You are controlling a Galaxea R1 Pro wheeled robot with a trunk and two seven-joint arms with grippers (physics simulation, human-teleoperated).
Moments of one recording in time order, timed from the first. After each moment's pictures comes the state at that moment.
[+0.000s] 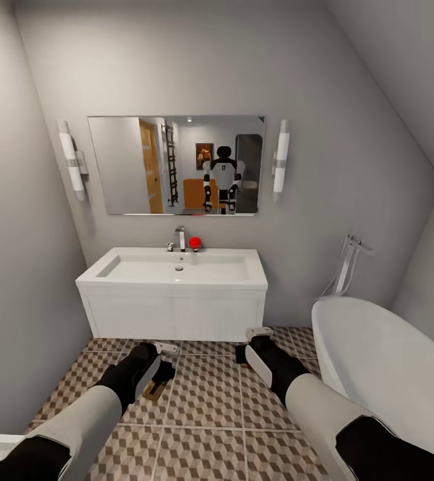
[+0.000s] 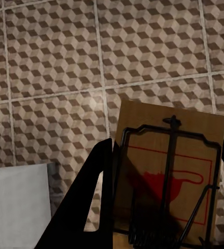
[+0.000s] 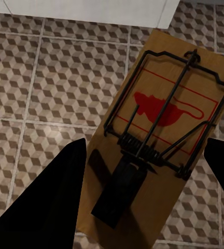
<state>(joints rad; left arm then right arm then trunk) -0.80 -0.06 -0.25 -0.45 0.09 0.71 0.12 -0.87 0.17 0.41 -0.39 -0.43 0.52 -0.31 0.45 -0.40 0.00</state>
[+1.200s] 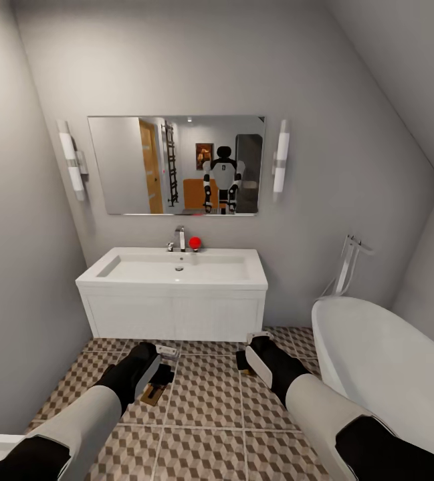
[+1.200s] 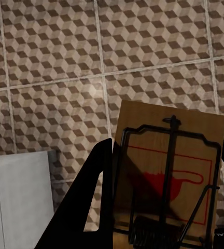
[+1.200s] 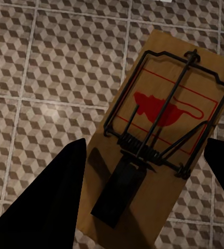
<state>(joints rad) -0.80 -0.06 -0.25 -0.45 0.10 0.77 0.12 -0.87 0.17 0.41 -0.38 -0.43 0.60 -0.31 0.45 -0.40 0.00</state>
